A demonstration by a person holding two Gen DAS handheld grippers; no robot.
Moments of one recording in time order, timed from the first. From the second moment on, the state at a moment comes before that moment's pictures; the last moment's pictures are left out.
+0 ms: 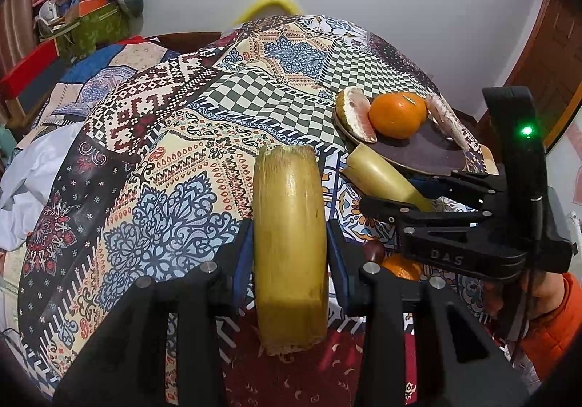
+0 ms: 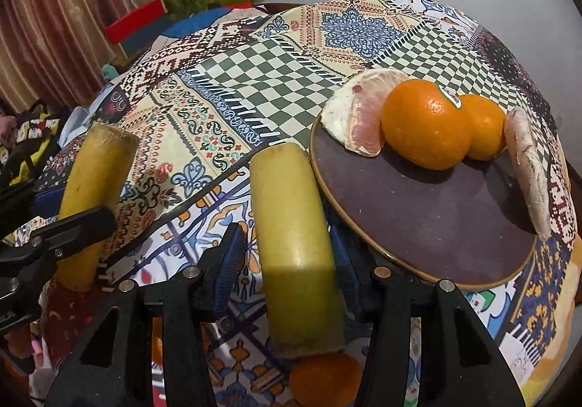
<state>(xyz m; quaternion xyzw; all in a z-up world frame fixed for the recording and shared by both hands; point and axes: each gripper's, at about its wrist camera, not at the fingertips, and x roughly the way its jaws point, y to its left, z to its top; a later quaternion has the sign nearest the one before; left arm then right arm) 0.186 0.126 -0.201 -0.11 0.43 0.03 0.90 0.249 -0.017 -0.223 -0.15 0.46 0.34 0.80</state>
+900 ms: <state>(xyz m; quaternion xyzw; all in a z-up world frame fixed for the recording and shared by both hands) 0.203 0.091 -0.152 -0.09 0.38 0.01 0.92 0.242 -0.087 -0.143 -0.07 0.36 0.32 0.87</state>
